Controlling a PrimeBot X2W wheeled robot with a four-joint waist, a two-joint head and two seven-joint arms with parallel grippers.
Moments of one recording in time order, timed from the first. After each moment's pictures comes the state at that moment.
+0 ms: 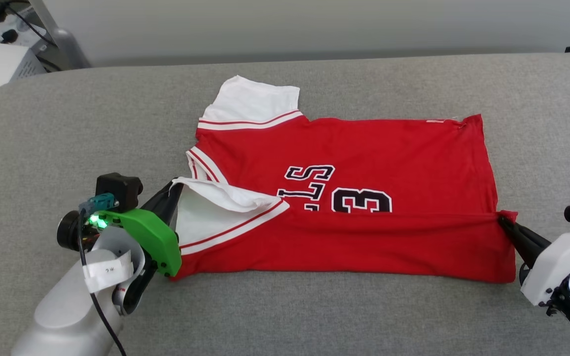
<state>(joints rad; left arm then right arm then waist) -0.51 0.46 -0.63 0.52 -0.72 -0.07 -0.14 -0.27 -0.61 0.44 0.32 0.91 0.13 0.08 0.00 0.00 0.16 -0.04</state>
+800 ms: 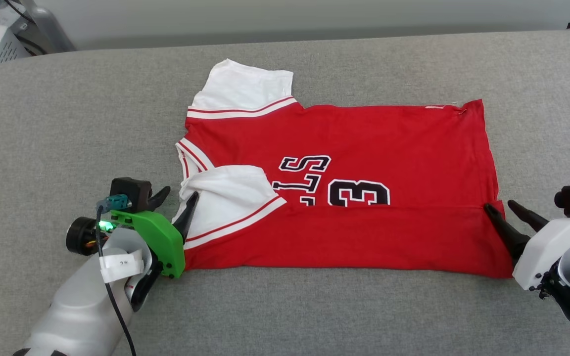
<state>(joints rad) -0.66 0.37 -0.80 0.89 -0.80 -0.13 -0.23 -0.41 -0.58 0.56 0.48 0.90 0.13 -0.01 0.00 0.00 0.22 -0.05</state>
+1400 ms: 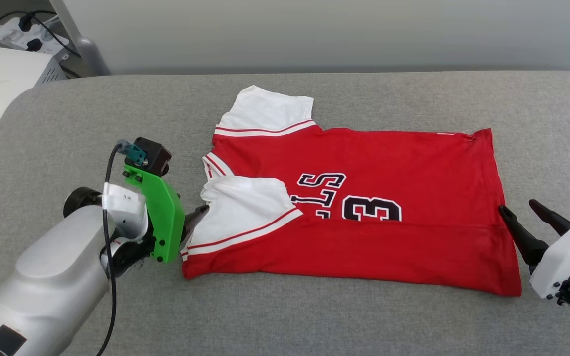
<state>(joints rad) -0.78 0.57 -0.98 0.55 -1.01 -0.13 0.33 -0.32 -0.62 0.45 0.36 0.82 0.13 -0.01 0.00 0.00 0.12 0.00</state>
